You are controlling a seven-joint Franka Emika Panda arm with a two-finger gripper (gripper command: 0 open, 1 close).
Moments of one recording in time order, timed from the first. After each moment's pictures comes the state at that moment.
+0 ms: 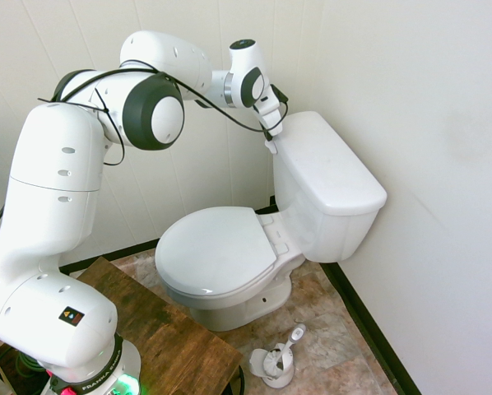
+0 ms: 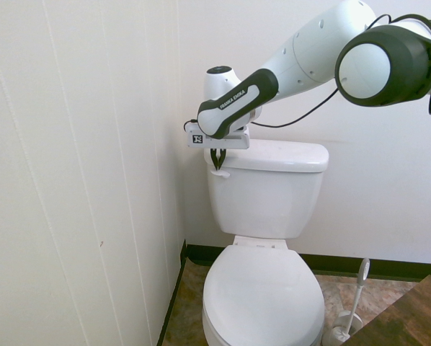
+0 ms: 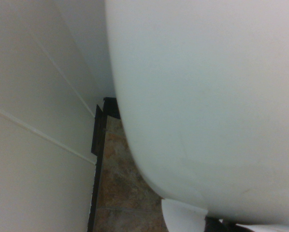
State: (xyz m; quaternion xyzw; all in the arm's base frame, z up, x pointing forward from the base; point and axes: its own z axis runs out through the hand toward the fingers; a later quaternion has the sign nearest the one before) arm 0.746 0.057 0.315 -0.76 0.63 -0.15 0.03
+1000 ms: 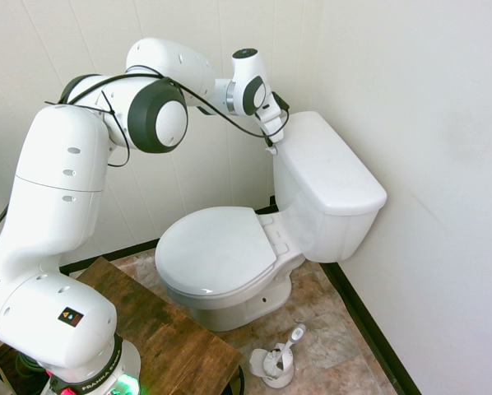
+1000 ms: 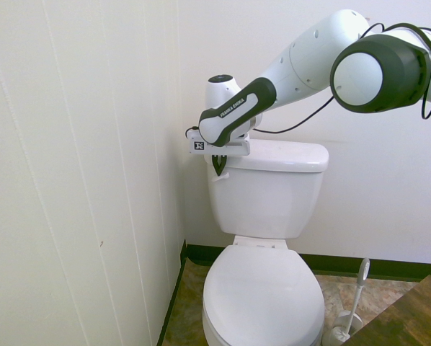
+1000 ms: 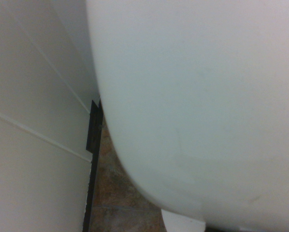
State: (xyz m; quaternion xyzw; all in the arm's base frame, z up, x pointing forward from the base) arm 0.749 0.050 0.292 -0.76 0.63 -0.15 0.03
